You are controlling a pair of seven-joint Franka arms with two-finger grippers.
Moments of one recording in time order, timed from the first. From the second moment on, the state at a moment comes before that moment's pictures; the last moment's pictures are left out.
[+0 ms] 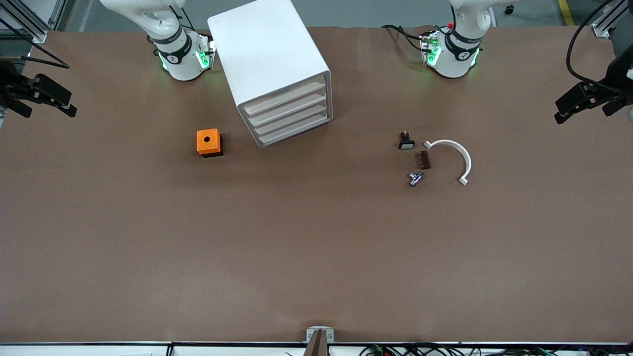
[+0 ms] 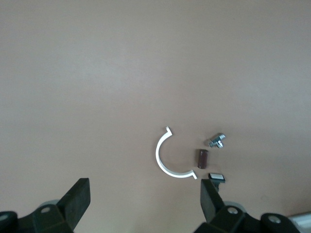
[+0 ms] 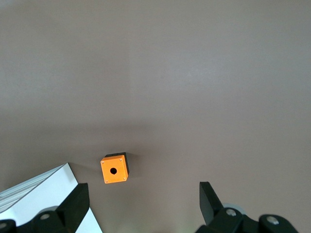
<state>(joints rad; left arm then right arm) 0.17 -0.06 -0.22 -1.55 0.03 1.52 -0.16 0.04 -0.10 -0.06 -1.59 0.02 1.50 0.00</state>
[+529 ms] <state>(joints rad) 0.17 -0.10 -0.22 -1.59 -0.01 1.47 -0.09 0.04 -0.10 -0.06 -1.59 0.02 1.50 0.00</state>
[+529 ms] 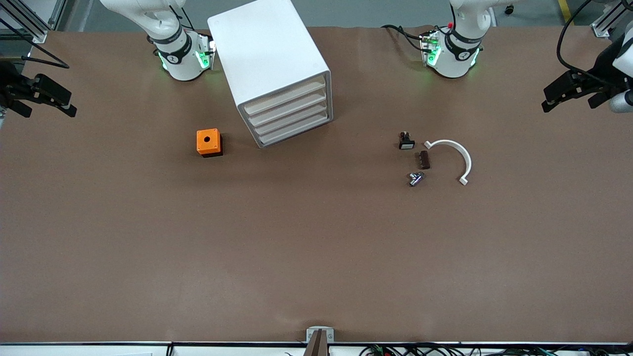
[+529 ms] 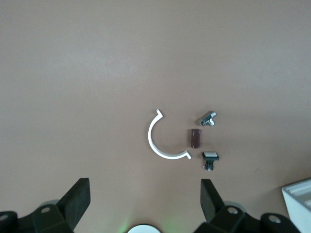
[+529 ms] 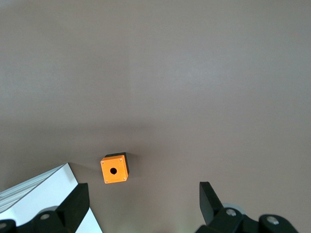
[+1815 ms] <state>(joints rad) 0.17 -0.12 -0.21 -1.60 0.02 1.44 -0.07 0.04 -0.10 -0.06 -1.59 0.02 1.50 0.01</state>
